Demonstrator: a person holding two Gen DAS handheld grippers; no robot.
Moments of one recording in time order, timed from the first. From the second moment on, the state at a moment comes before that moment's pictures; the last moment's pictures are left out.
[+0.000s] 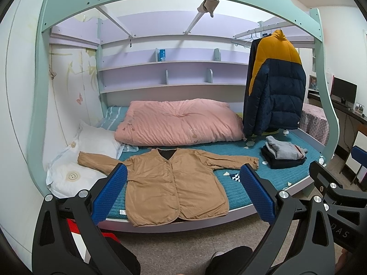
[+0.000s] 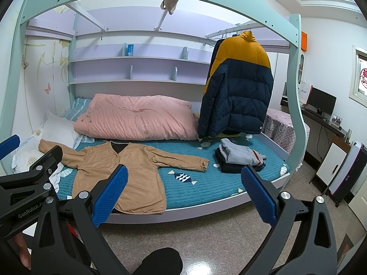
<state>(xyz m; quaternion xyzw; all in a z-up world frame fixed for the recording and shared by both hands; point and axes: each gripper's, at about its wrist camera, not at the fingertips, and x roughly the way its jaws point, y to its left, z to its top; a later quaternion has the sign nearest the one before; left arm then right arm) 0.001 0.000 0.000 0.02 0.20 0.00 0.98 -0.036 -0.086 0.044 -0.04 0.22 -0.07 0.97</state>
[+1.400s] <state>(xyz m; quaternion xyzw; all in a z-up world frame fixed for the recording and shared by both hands) 0.008 0.015 0.001 0.02 0.20 0.00 0.98 -0.036 -0.075 0.046 -0.04 0.22 -0.07 0.97</state>
